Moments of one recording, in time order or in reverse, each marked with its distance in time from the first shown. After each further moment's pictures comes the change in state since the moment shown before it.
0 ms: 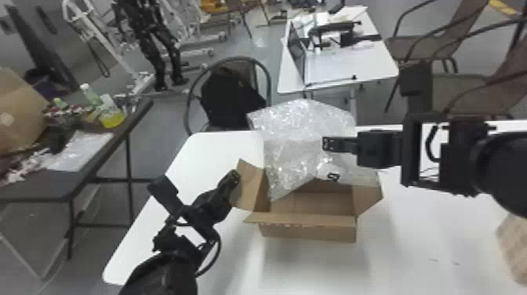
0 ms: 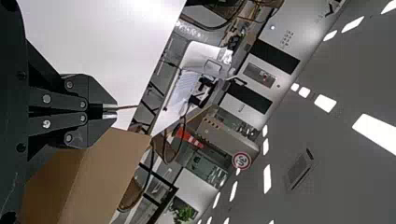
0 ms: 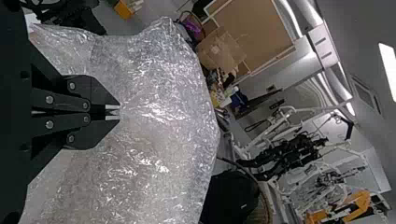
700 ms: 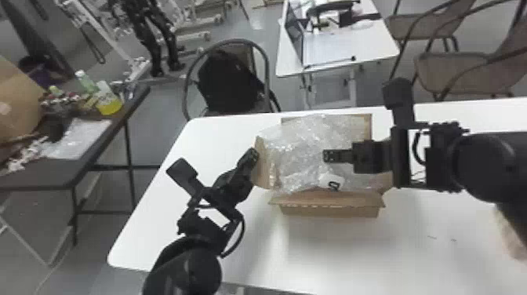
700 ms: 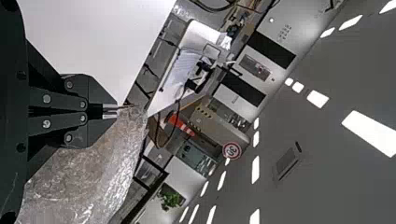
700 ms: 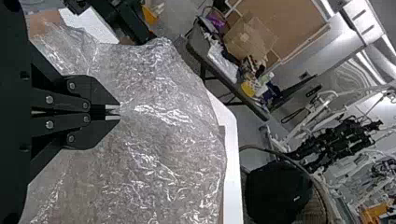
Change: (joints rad) left arm 0.026 0.000 -0.129 -0.006 0.109 -0.084 0.088; right arm -0.037 0.002 0.058 0.225 0.043 -0.040 0.039
